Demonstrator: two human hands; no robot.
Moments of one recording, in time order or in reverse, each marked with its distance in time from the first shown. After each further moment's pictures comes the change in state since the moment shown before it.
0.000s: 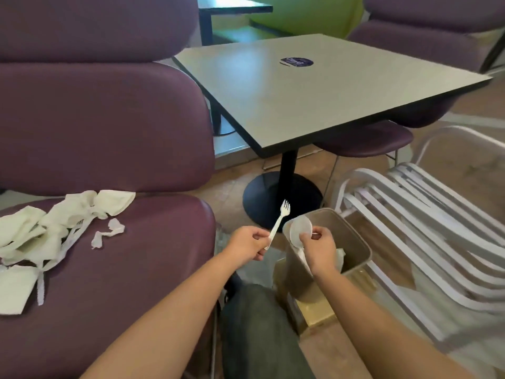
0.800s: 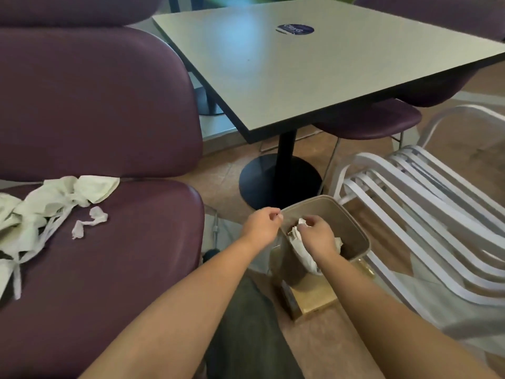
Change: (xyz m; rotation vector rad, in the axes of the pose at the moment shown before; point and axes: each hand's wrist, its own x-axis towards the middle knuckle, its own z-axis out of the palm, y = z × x) left_hand 0.055 0.007 0.053 0.275 0.113 0.087; right_hand 0.043 0.012 -0.005 -0.237 -0.135 0.022
